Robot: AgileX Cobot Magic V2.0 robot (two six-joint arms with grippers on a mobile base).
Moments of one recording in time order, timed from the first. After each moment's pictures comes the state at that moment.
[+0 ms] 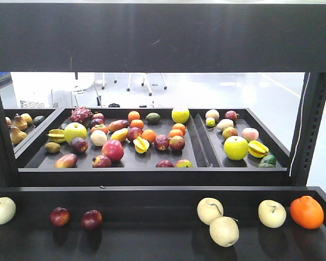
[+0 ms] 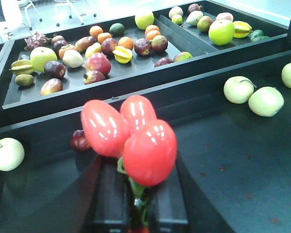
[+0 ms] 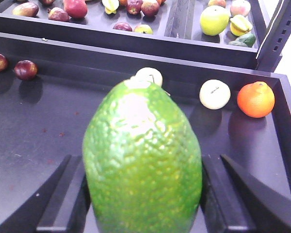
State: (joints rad) left arm -0.10 0.68 -0.53 -0.66 0.24 0.76; right arm 0.49 0.67 -0.82 -0.44 0.78 0.45
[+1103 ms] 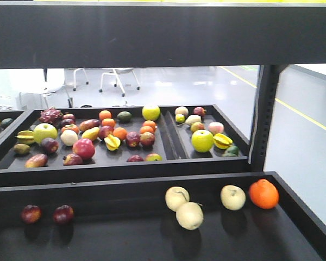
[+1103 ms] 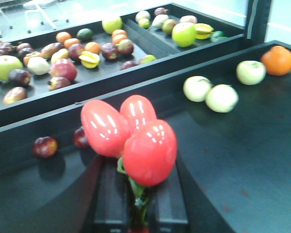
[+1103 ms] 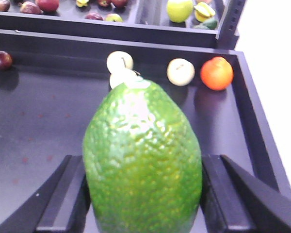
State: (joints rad) left arm -0.10 0.68 -0.53 -0.66 0.24 0.76; right arm 0.49 0.67 -0.82 -0.44 0.78 0.45
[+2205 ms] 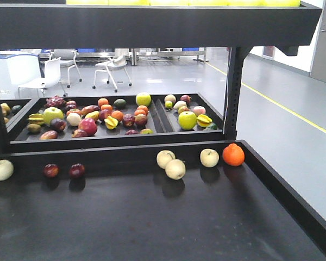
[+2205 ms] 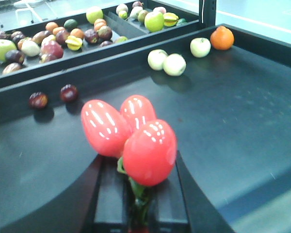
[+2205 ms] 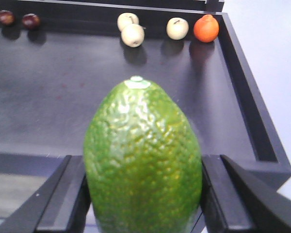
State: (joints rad) left arm -0.10 0.68 -0.53 -0.66 0.24 0.76; right arm 0.49 0.67 -0.82 -0.44 0.78 0.45
